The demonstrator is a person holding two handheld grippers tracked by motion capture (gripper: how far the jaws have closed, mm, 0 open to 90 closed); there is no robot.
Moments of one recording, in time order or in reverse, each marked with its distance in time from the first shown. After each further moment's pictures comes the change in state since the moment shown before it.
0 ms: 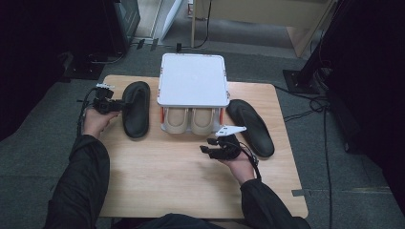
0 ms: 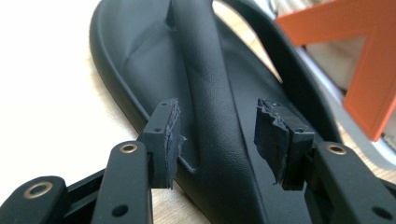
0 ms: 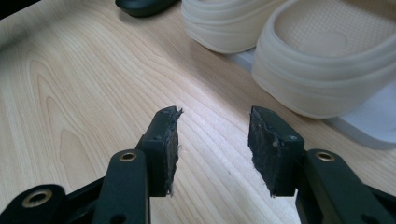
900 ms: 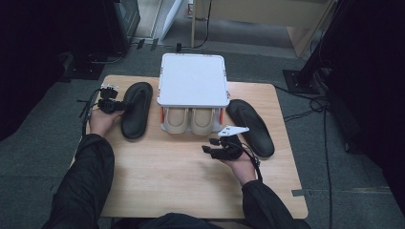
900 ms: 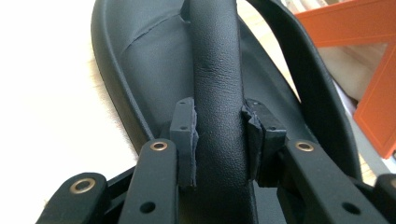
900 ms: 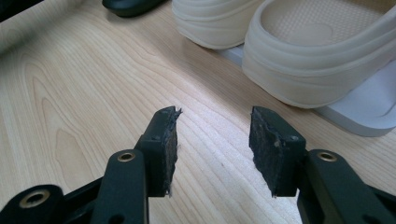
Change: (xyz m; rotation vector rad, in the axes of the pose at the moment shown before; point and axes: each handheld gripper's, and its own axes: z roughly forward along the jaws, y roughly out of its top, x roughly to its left) left arm 0.000 0.001 0.016 0.013 -0.012 -0.066; right arm -0.005 -0.004 -0.003 -0.008 -0.008 0.019
